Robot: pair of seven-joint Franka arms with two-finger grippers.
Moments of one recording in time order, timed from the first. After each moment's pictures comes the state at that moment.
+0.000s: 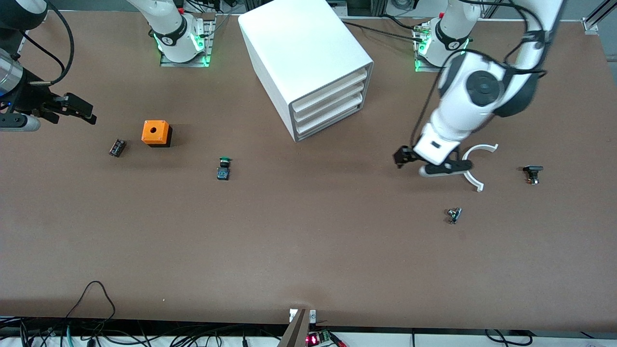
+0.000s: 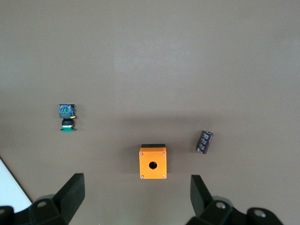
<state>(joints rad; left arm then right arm) 0.01 0.14 -0.30 -2.02 0.00 2.23 -0.38 0.05 -0.08 -0.10 -1.86 0.02 1.75 -0.02</state>
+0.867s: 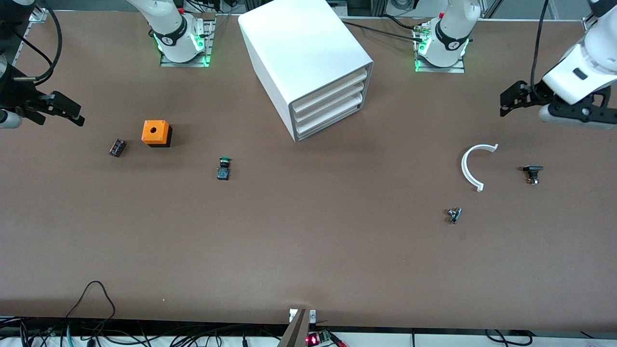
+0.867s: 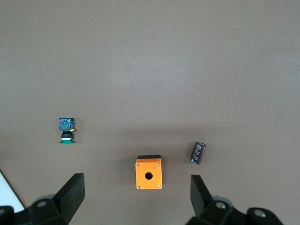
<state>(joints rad) 0.02 -0.10 -0.07 -1.76 0.00 1.63 0.08 0.04 -0.09 -0.10 -1.81 0.01 1.76 -0.02</state>
